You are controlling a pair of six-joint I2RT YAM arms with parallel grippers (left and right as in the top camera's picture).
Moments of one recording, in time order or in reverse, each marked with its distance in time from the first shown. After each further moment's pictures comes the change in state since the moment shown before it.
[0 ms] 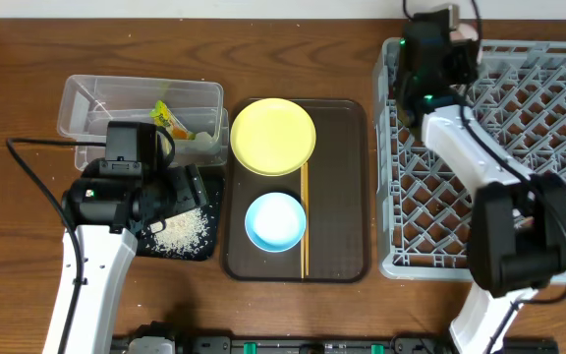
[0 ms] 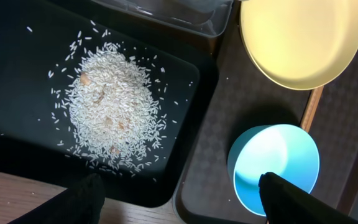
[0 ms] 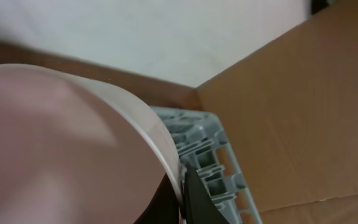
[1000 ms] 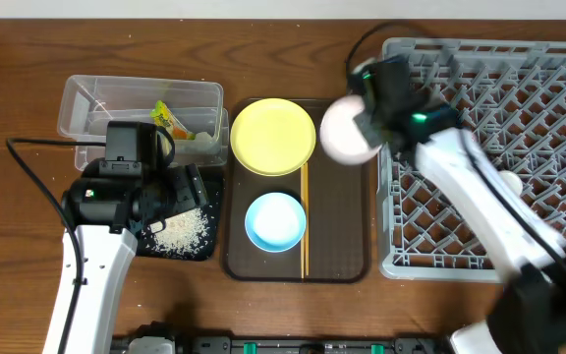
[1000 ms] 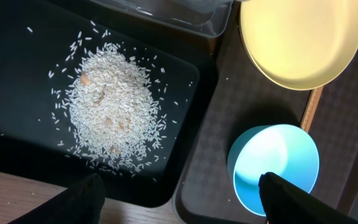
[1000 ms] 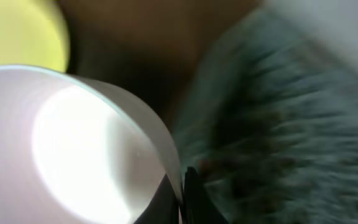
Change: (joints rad) left arm 0.000 0.000 0.001 -0.001 0.000 0.000; right arm 0.149 -0.335 -0.017 -0.695 -0.773 0.222
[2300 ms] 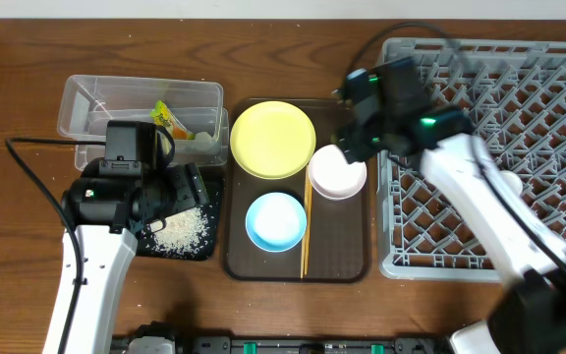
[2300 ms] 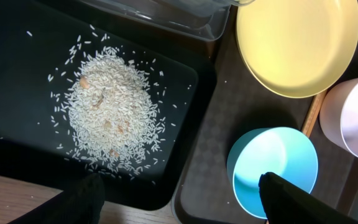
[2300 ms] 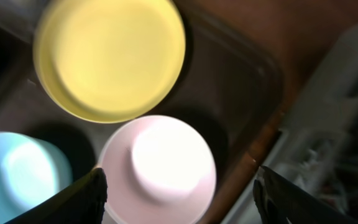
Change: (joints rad) left arm 0.000 0.000 0.000 0.011 0.000 0.000; right arm 0.024 0.041 -0.004 -0.111 -0.373 0.069
